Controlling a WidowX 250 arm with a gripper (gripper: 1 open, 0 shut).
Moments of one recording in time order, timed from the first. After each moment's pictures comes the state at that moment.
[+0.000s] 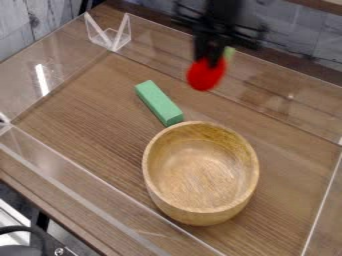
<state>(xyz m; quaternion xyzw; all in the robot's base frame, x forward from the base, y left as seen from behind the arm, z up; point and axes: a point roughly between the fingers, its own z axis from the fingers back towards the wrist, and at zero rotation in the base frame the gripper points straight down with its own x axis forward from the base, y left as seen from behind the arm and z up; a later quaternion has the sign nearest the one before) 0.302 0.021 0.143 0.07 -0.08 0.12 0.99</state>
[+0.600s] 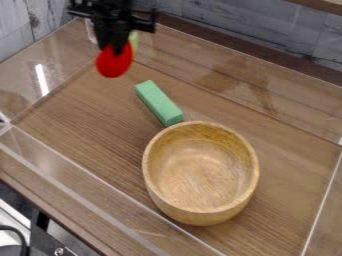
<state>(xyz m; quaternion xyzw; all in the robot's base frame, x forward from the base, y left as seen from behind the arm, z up) 0.263 0.125 0.135 0.09 -0.06 0.20 0.97</state>
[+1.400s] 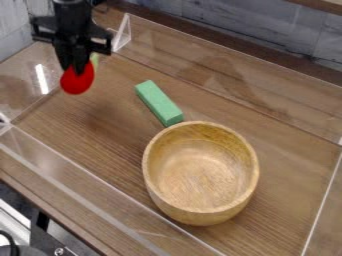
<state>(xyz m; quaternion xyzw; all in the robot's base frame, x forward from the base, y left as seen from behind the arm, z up) 0.253 0.178 0.083 0.09 -0.05 0.21 0.97</state>
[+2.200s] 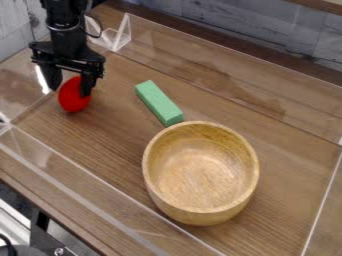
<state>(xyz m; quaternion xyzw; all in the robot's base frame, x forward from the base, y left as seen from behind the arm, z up) 0.251 0.194 0.047 0.08 -0.02 0.20 0.98</state>
